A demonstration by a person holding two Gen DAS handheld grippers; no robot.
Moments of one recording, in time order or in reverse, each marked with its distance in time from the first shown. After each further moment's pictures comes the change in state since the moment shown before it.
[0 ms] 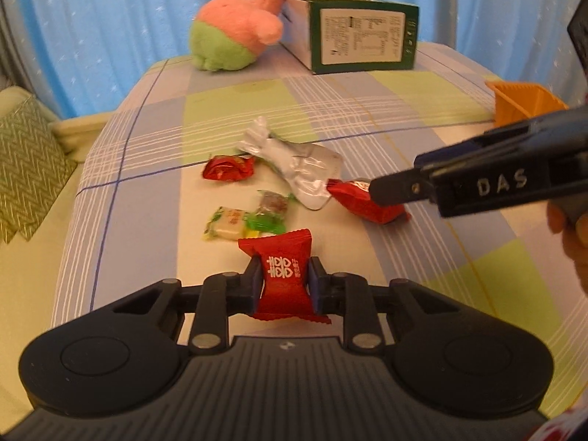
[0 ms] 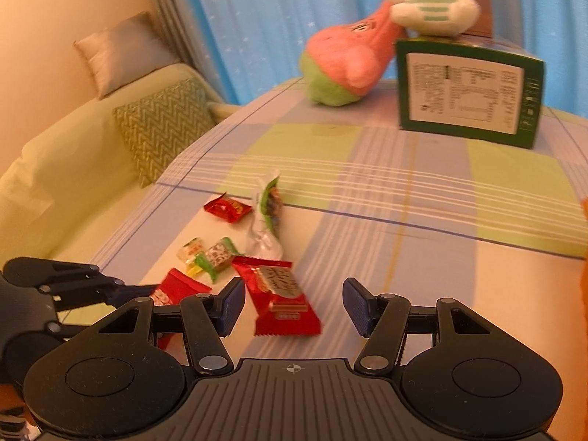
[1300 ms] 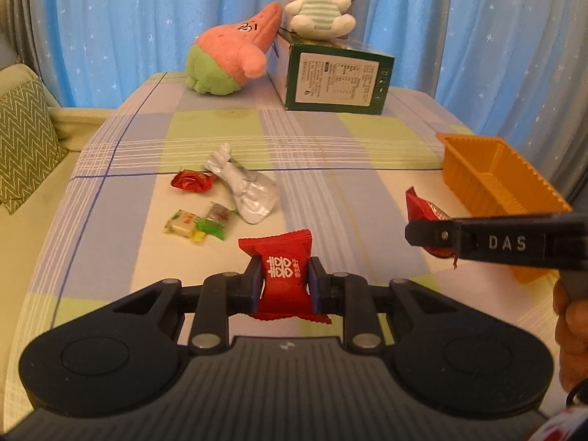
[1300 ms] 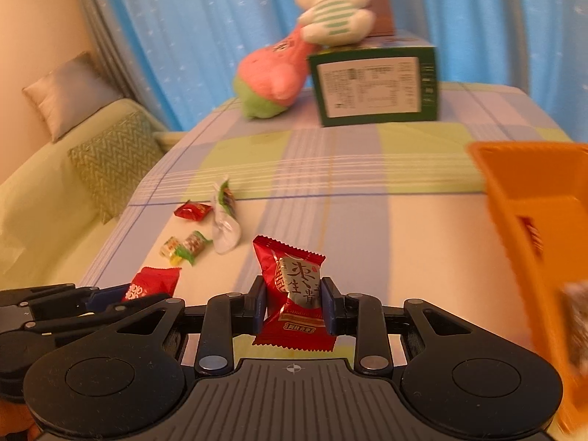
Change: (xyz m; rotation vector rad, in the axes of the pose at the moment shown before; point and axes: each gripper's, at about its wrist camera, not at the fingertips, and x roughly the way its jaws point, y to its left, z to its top) left arm -0.066 -0.044 -0.005 -0.140 -0.083 -0.081; right arm -0.105 0.002 -0.043 0.217 -0.075 -0.185
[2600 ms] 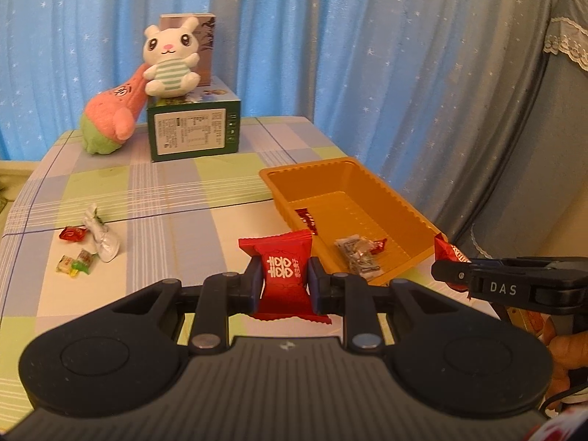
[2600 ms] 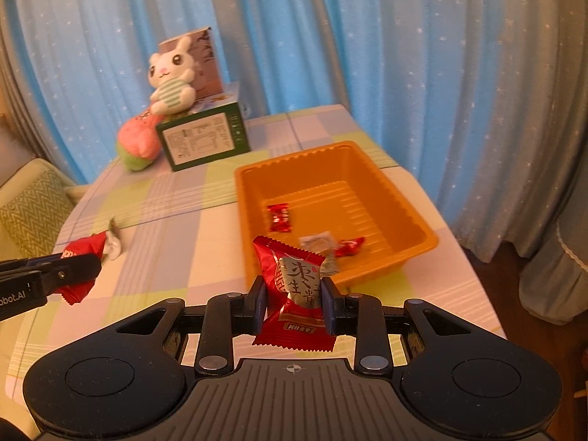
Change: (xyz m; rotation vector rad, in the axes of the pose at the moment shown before) left arm -0.097 -0.167 0.017 0.134 -0.064 -0.196; right arm -0.207 -0.100 -0.047 0.162 -0.111 -0.302
